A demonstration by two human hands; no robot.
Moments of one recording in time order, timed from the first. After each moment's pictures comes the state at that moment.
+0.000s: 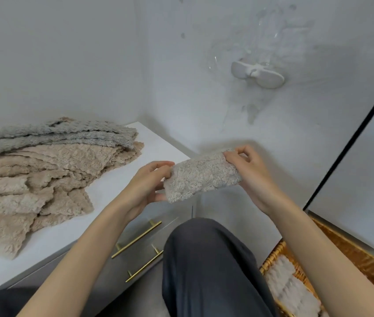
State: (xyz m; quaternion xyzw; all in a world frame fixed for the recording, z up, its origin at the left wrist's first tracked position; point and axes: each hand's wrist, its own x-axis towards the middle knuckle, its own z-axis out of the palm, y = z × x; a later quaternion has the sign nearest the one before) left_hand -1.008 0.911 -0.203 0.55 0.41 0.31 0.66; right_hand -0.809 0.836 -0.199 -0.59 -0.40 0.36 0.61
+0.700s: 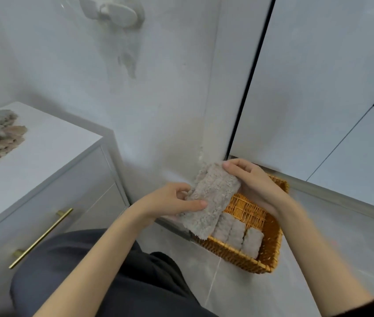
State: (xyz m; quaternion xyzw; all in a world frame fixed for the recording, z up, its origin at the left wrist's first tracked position) left_hand -0.866 0.797 -0.270 0.75 0.21 -0.08 0.62; right_hand -0.688 0.656 -0.275 -0.62 -0.25 0.42 0.61
